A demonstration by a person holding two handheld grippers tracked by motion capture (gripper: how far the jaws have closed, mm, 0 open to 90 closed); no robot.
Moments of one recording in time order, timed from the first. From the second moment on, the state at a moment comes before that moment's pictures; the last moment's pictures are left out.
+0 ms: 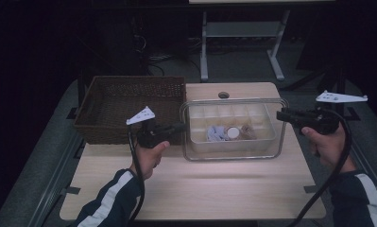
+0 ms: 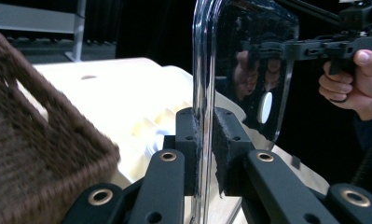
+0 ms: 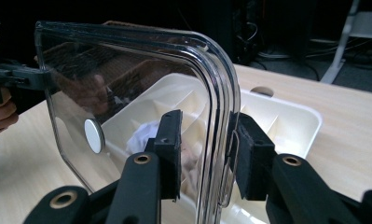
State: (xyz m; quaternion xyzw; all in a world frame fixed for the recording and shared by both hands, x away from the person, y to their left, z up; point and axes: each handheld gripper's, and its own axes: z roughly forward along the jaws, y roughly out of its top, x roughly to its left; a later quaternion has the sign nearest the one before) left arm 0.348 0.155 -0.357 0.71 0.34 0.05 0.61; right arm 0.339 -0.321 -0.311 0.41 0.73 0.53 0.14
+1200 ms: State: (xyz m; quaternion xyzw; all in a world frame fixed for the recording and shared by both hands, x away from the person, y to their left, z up) left arm 0.420 0.122 -0.343 0.73 0.41 0.07 0.54; right arm 0.440 -0.330 -0.310 0.48 0.72 0.49 0.11
